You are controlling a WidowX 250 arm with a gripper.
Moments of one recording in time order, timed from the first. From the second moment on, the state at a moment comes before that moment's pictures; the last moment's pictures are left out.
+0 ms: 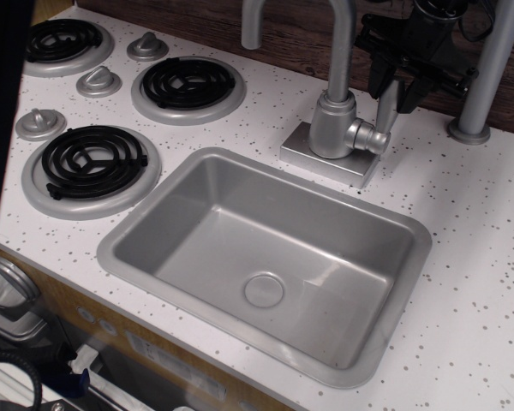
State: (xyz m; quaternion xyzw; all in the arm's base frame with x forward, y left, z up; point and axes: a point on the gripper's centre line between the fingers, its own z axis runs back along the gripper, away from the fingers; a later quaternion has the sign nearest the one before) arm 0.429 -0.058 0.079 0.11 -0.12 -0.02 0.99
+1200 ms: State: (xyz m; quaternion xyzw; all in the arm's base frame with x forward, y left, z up) arm 0.387 -0.058 0.040 0.04 -0.03 0.01 1.00
